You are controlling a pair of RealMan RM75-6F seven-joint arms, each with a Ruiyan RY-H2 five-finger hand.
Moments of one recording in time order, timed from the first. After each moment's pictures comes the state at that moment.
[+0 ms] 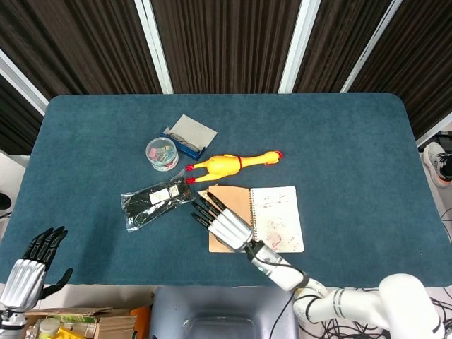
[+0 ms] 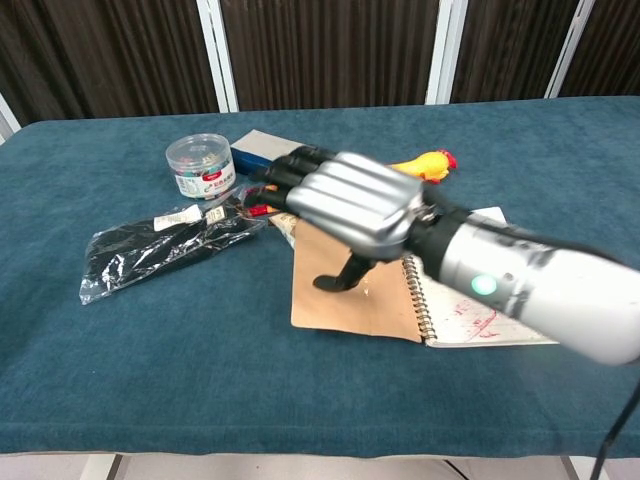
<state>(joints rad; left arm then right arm) -0.06 -1.32 0.09 -1.21 1.72 1.68 -0.26 0.76 -1.78 0.14 -1.33 -1.60 1.03 -0.53</state>
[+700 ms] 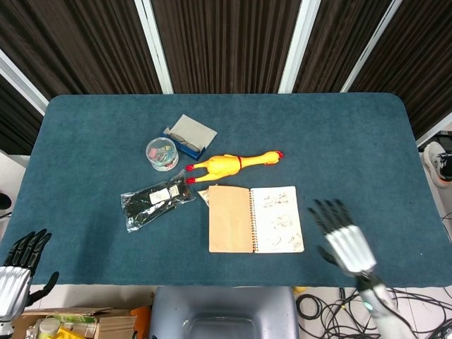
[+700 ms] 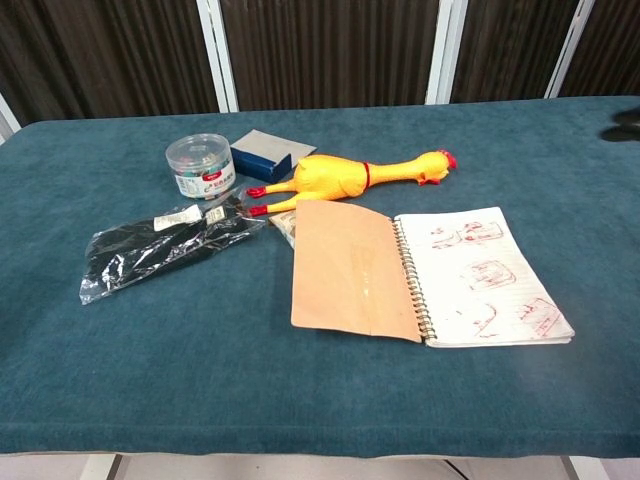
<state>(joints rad) 0.00 -1.24 0.09 -1.34 1.70 1.70 -0.13 0.24 -1.32 -0.11 -1.58 -1.60 1.53 -0.36</state>
